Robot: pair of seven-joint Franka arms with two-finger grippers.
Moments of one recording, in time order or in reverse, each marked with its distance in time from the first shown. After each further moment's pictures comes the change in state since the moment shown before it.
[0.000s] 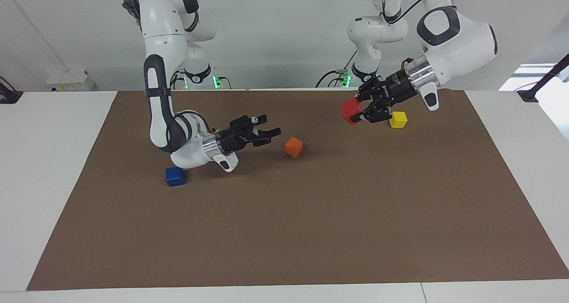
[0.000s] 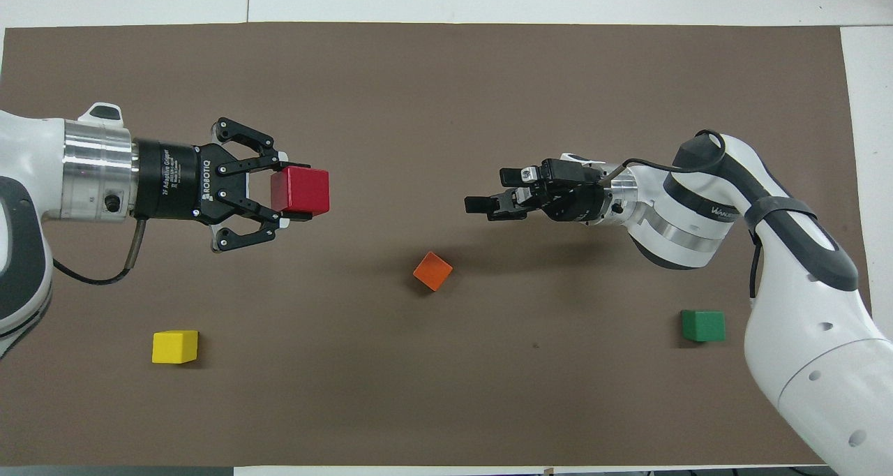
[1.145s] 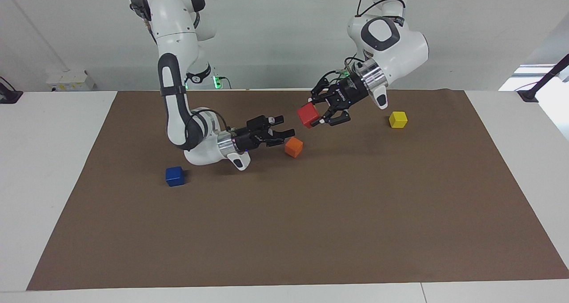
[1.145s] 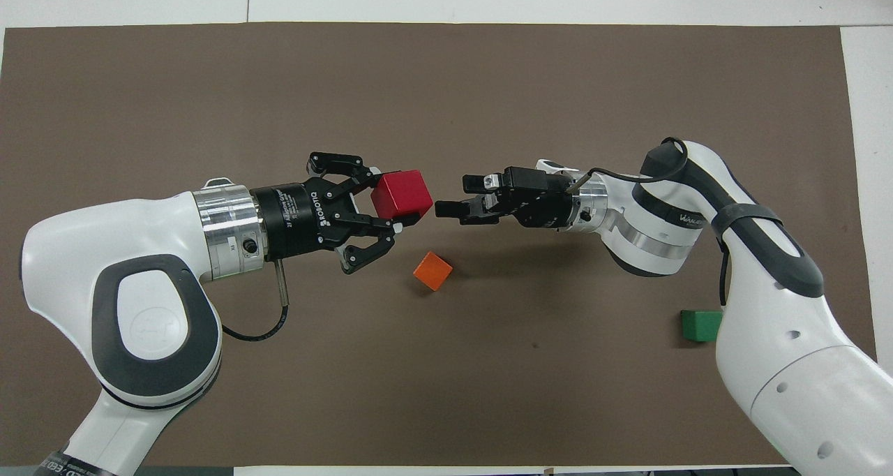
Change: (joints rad) left arm -0.274 -0.063 -0.005 -0.204 -0.346 0.450 -0.114; right arm 0.075 0.001 -0.004 0.000 0.048 0.092 -0.040
